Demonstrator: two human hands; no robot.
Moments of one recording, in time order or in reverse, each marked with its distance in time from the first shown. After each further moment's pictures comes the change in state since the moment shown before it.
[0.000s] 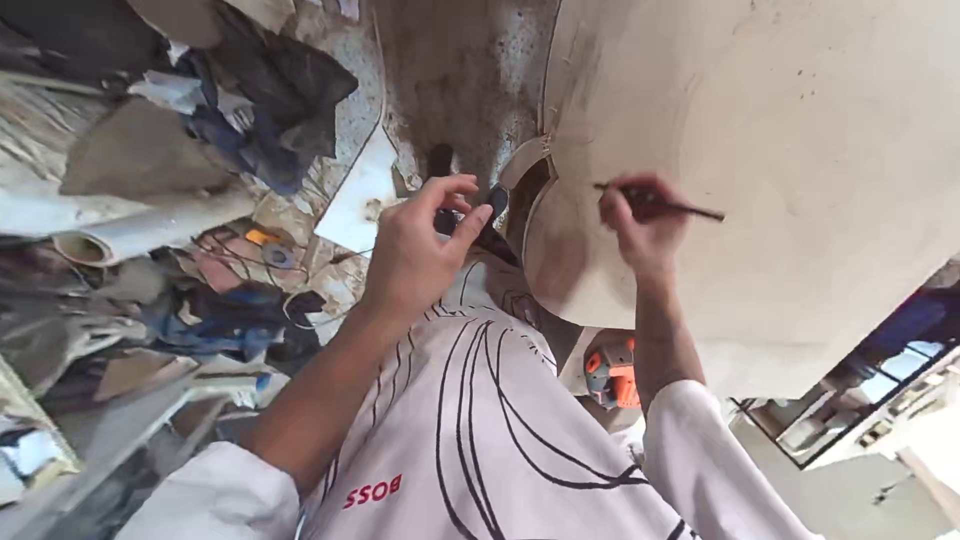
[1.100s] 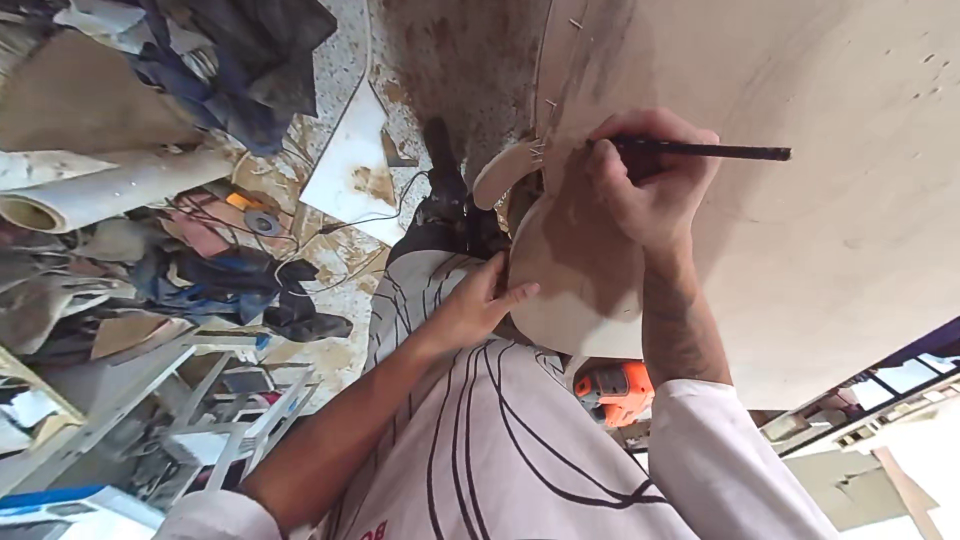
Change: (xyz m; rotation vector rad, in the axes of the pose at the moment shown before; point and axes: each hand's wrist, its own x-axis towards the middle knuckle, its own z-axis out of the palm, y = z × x) left_hand -0.006 -0.041 0.130 -0.705 -0.463 -0.385; right_hand 0.077 0.054 -0.004 -0.033 -0.161 0.021
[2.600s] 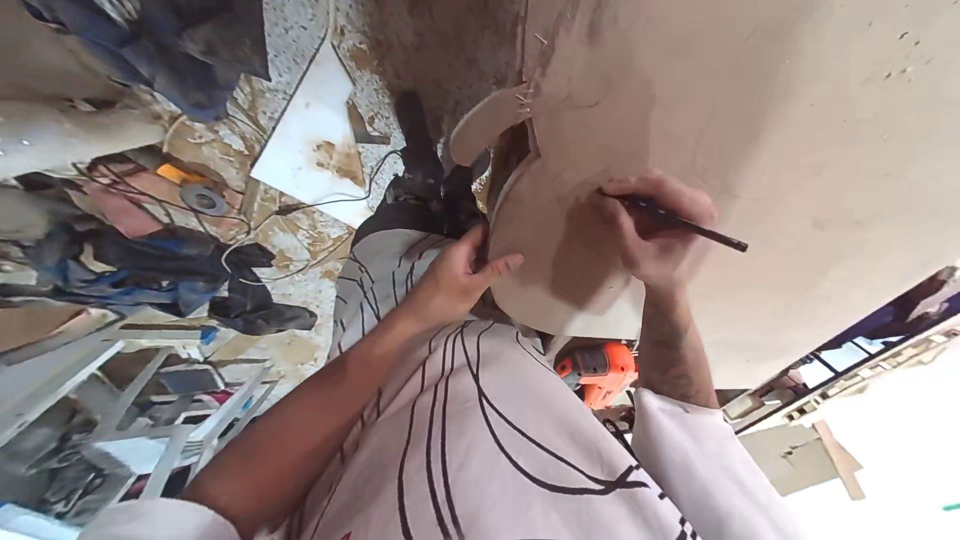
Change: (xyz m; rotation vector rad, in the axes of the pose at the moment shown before) left_hand -0.003 -0.014 0.009 0.015 0.097 0.079; right_hand -0.081 0.004 -0.030 -0.088 -0.050 -0.091
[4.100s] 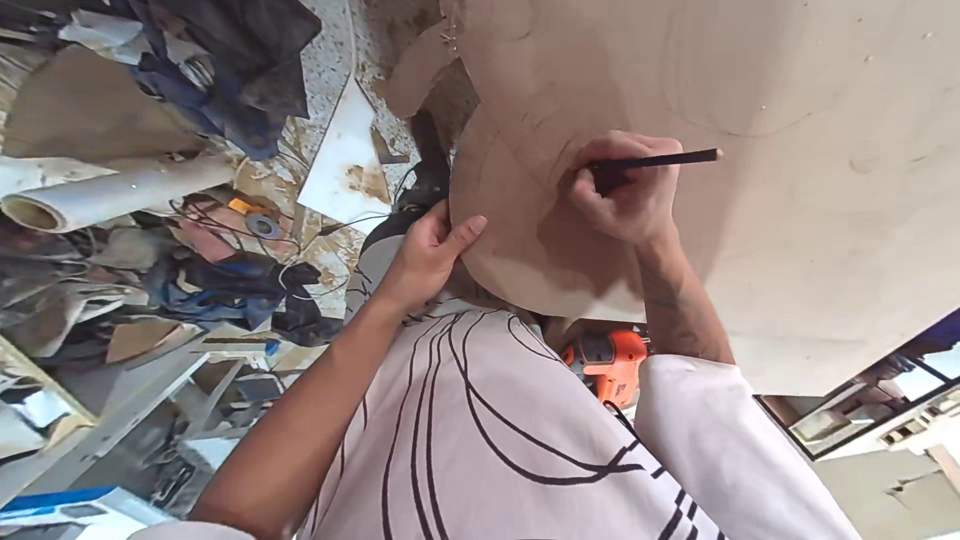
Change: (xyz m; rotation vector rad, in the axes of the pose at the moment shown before) left_hand -0.010 -0.006 0.021 -0.019 0.172 -0.046; right_hand -0.036 0.017 -0.021 -0.167 -0.029 -0.055
